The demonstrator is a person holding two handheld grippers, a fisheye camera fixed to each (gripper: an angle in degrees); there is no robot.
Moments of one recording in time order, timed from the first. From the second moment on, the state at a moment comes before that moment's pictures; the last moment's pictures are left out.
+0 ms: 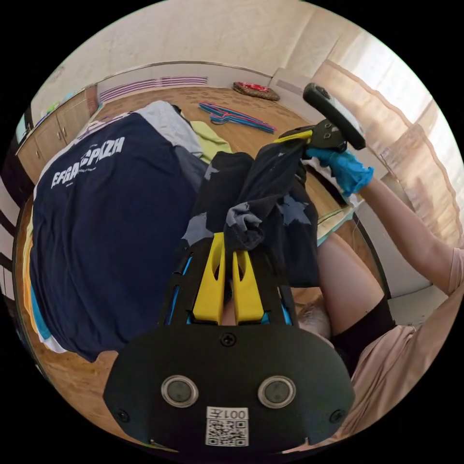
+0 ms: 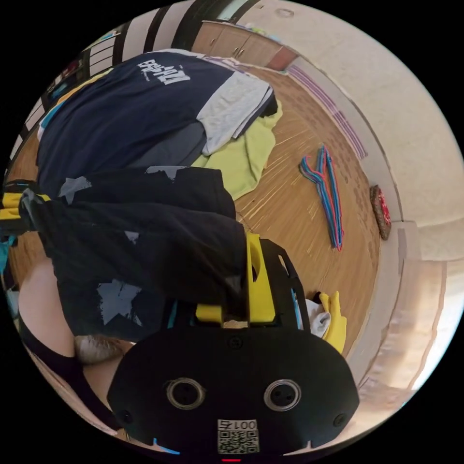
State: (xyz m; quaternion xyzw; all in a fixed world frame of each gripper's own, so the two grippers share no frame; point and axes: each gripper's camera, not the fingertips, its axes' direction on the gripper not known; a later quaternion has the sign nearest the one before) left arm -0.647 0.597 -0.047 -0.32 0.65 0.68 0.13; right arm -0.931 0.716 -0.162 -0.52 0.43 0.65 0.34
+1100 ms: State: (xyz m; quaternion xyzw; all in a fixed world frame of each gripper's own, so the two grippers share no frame) left arm -0.602 0.599 -0.016 -0.36 0.61 0.67 0.24; right arm -0.928 0.708 -0.176 -0.37 0.43 0.70 0.43
